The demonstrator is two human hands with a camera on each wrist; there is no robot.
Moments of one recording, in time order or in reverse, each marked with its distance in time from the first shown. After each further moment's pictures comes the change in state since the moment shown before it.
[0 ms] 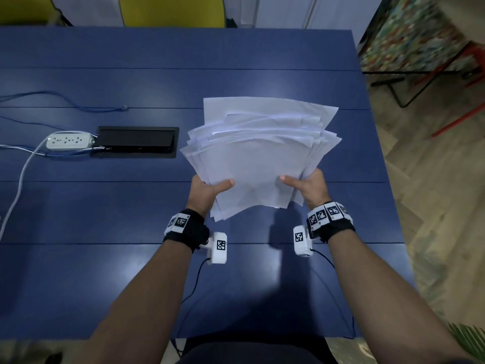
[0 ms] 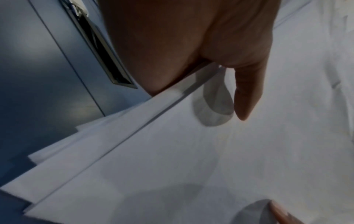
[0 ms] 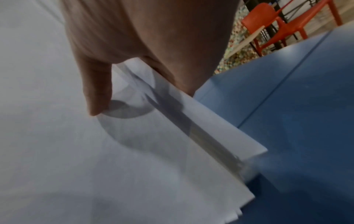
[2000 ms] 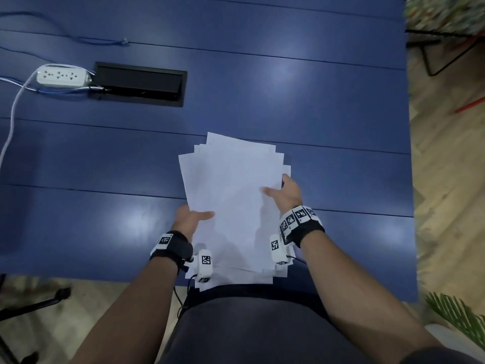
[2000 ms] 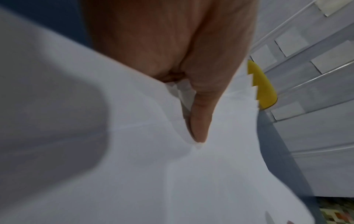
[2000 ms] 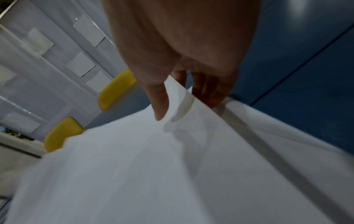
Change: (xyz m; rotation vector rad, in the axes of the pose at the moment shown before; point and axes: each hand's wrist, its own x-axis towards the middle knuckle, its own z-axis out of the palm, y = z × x) left_hand -0.102 -0.133 -0.100 0.080 0.220 -0.580; right_hand -0.057 0.131 0.048 -0.582 0.065 0.414
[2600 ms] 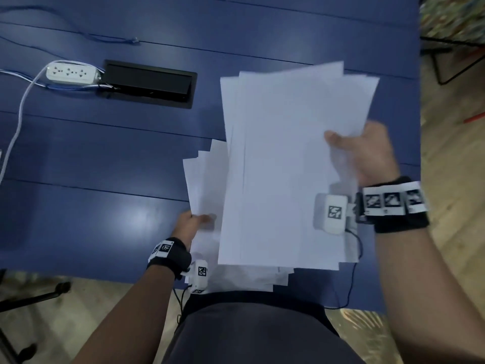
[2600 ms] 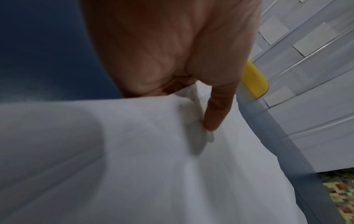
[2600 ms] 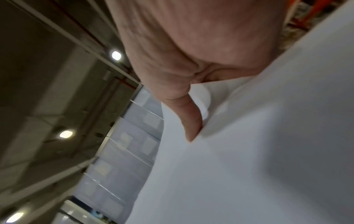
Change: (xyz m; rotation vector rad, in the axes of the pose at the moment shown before) left_hand -0.004 0.004 -0.009 0.020 -0.015 -0.036; right_hand -0.029 -0.148 -0.138 0.349 0.035 -0.292
